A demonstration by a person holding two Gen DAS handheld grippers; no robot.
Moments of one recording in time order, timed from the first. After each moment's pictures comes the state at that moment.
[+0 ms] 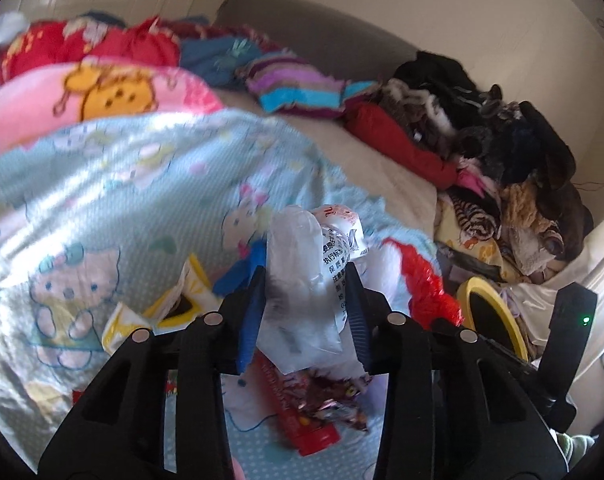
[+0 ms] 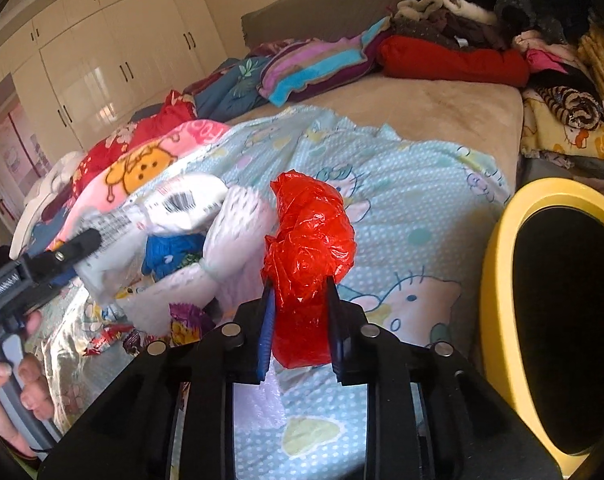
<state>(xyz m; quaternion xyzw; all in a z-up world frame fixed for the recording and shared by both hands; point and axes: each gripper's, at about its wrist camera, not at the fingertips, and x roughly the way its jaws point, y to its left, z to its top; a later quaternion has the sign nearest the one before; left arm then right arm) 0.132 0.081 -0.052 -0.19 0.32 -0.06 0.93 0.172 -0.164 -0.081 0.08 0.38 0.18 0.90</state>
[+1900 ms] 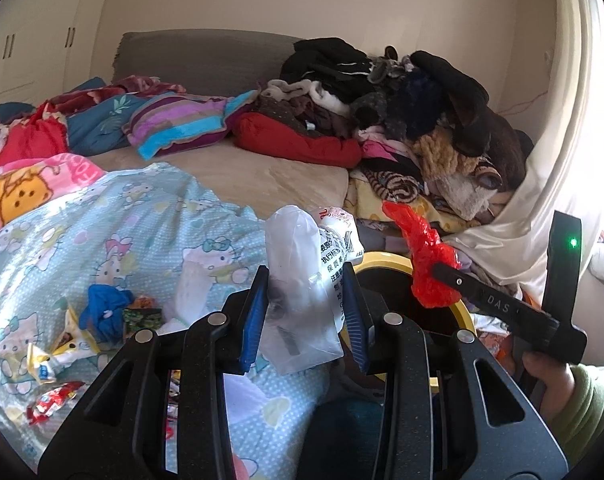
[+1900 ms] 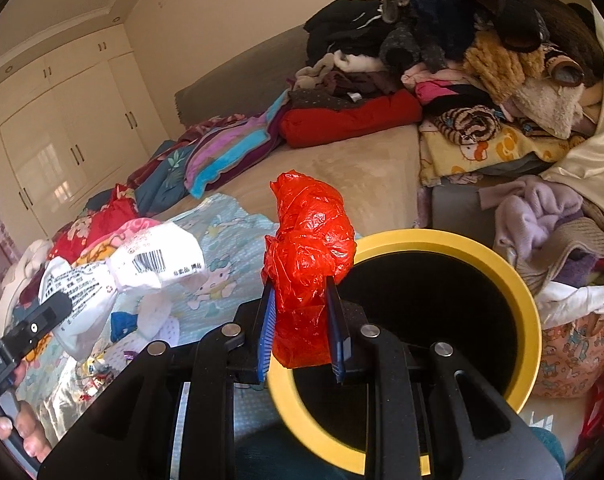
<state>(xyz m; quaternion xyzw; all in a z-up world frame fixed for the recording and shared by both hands) 0.102 -0.074 0.005 -0.06 0.28 -0.19 0.94 0.105 -0.326 -0.013 0.15 0.30 0.05 0.94</state>
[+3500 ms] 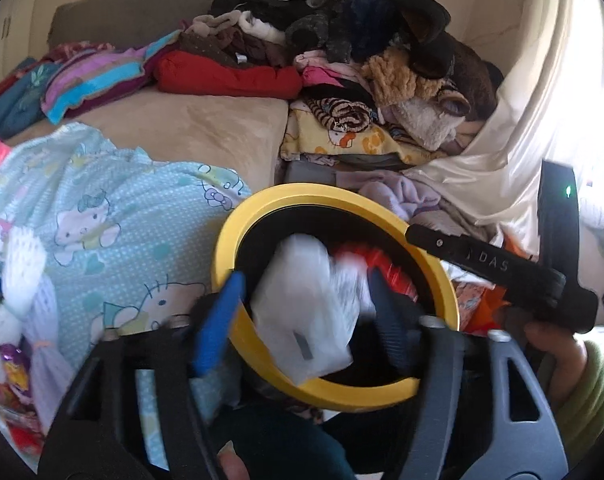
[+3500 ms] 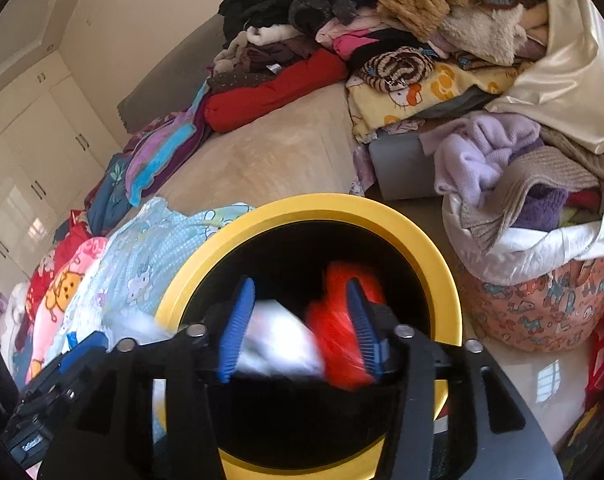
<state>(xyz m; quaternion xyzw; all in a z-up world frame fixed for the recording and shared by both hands) 0.144 -0.198 -0.061 -0.03 0.36 -0.27 0.89 0.118 -0.437 -0.074 0.23 0.35 -0.01 0.91</state>
